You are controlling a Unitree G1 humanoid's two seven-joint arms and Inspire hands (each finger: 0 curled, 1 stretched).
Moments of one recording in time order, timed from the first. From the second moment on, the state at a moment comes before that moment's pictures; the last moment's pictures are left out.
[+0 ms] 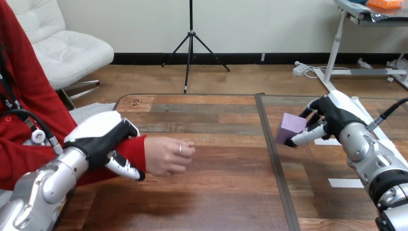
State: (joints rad) left arm -0.33 0.62 -0.21 0.42 0.56 -0.20 -0.22; right arm -0.86 -0.42 0.26 1.33 -0.44 -0.14 -0.07
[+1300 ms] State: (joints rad) left arm -0.33 0.59 -0.20 0.41 0.56 -0.23 -0.19; right arm -0.86 -0.34 0.26 1.26 -0.45 -0.16 -0.05
